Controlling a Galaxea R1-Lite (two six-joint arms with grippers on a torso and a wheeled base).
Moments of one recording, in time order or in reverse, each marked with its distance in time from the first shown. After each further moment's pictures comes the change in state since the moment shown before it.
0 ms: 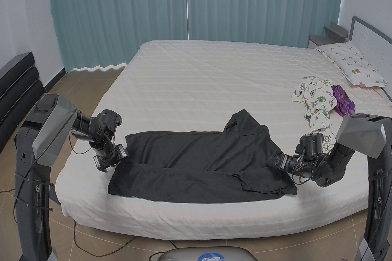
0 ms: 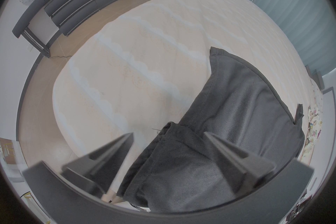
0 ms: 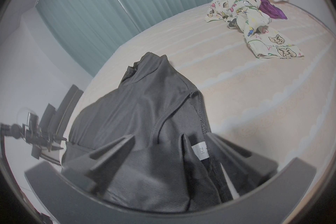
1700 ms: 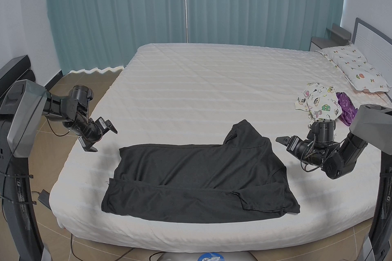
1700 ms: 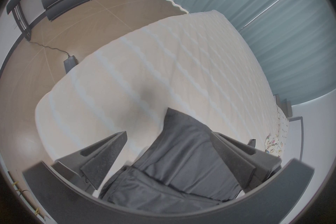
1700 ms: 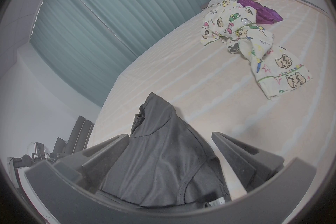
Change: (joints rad) left arm 0.122 -0.120 -0.080 -0.010 -0.224 -0.034; right arm -0.022 -0.109 0.016 -0.016 -0.005 0.147
